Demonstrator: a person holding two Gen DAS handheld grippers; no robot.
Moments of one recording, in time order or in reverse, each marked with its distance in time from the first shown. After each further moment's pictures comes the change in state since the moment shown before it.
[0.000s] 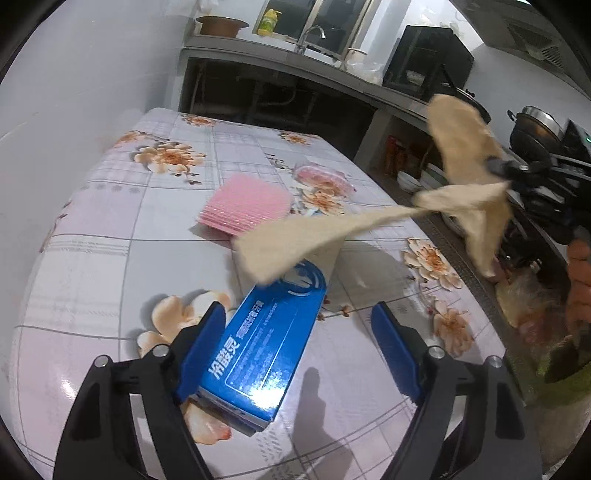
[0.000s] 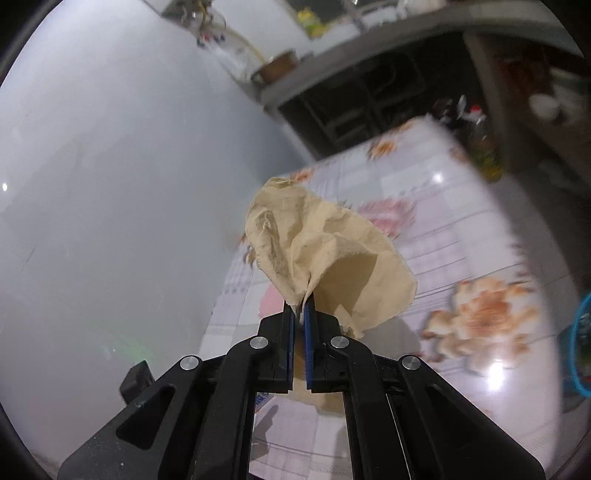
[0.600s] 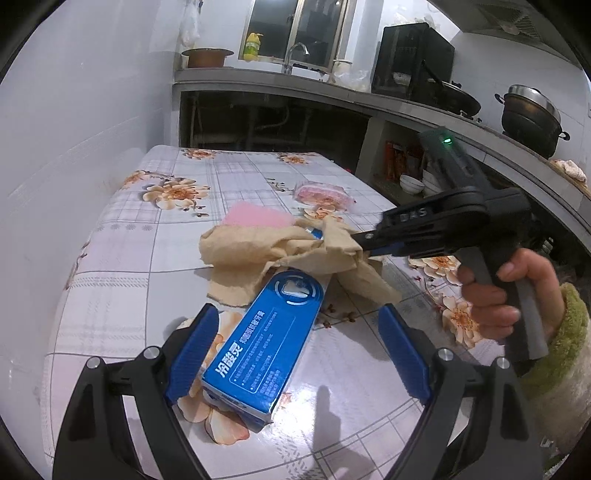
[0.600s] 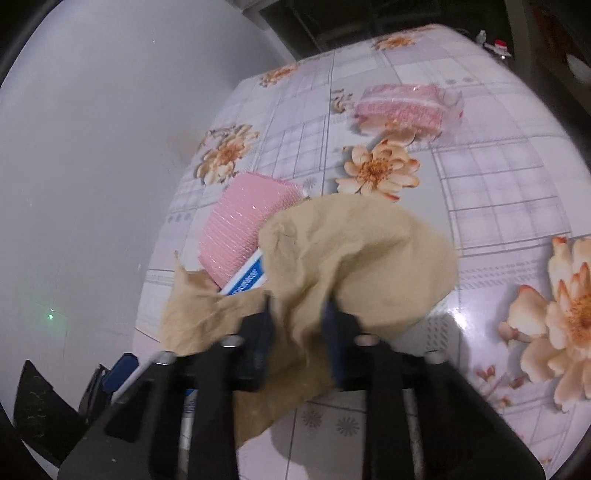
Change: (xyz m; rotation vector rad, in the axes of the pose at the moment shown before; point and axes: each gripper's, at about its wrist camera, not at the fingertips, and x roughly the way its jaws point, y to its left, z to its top) left arm -0.021 -0.016 -0.004 0.123 -0.081 0.076; right arm 0.164 -0.011 -0.031 -0.021 0.345 -0.068
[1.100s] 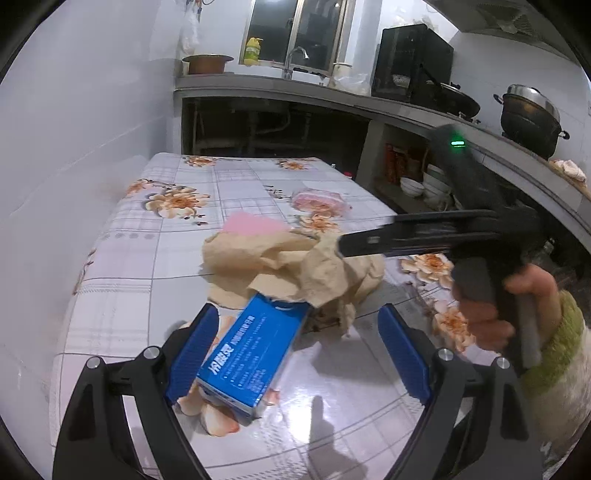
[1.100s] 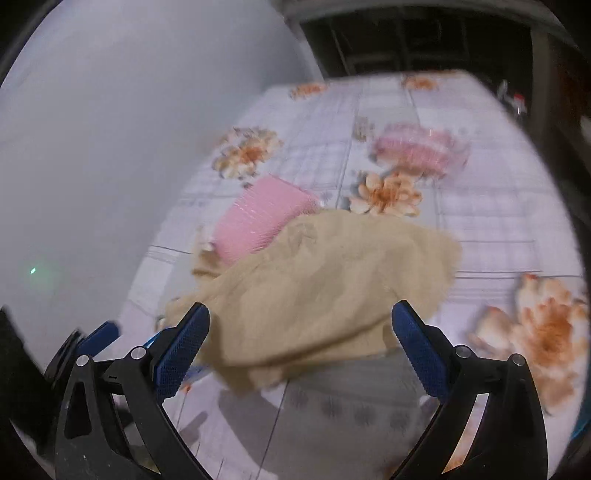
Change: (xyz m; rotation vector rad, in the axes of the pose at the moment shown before) left arm -0.012 -0.013 0.004 0.016 -0.010 0.023; right arm -0.003 0.011 -0.005 -0.180 -0.029 -0.065
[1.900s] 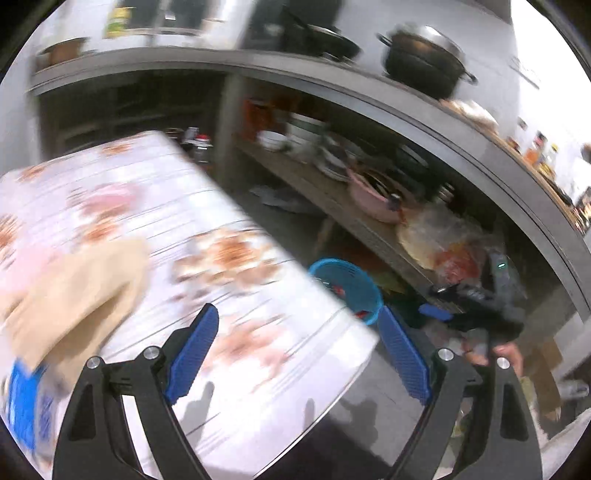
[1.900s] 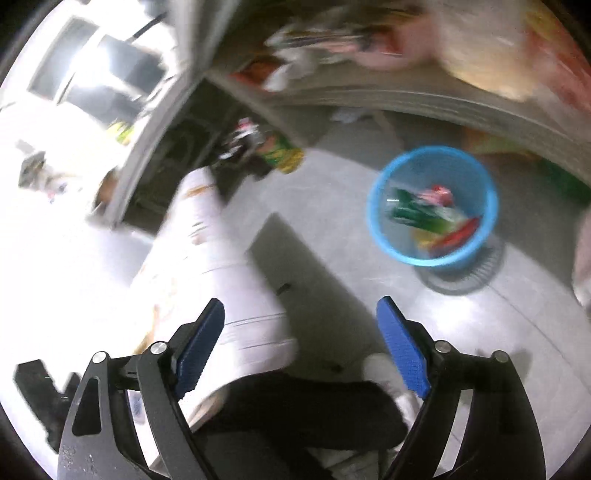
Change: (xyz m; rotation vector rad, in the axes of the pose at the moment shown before) left arm 0.040 -0.172 0.038 0.129 0.175 -0.407; right arm -0.247 -0.253 -0.264 0.824 -0.439 -0.107
